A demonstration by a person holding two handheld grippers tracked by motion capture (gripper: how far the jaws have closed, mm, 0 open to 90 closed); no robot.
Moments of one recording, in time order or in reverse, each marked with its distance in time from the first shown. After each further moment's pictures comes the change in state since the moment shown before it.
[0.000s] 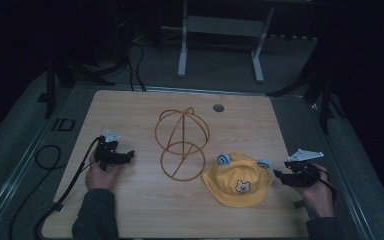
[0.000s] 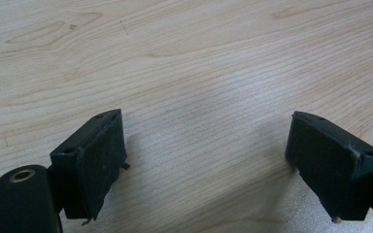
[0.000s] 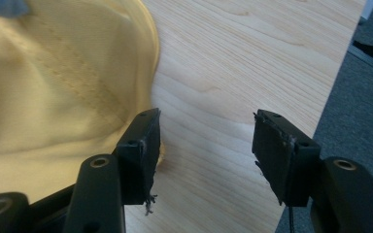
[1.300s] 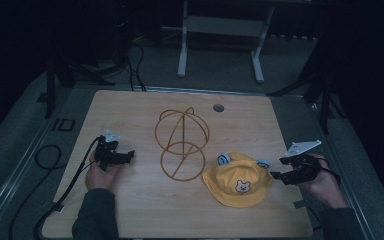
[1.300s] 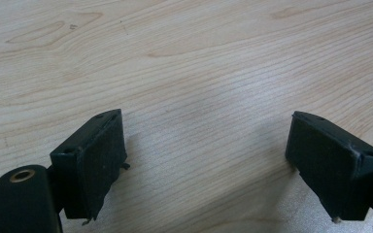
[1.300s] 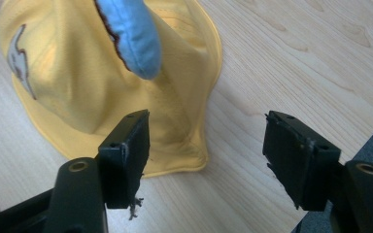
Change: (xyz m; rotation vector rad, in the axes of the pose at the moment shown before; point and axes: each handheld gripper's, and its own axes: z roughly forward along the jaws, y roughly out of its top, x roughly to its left) left arm 0.000 0.000 0.000 0.001 0.000 0.001; right arm 0.003 0.037 -0.027 0.063 0.202 -0.186
